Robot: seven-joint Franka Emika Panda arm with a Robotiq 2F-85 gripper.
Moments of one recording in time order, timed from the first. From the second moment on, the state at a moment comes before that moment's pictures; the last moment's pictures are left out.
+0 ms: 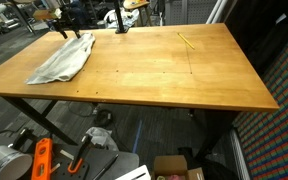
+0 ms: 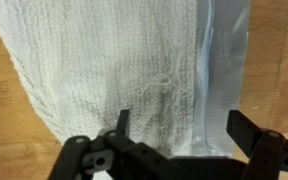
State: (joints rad) arm 0.32 0.98 -0.02 -1.03 -0.03 2.03 0.36
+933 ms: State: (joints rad) arm 0.35 1.01 -0.04 -1.03 -0.04 2.16 0.48
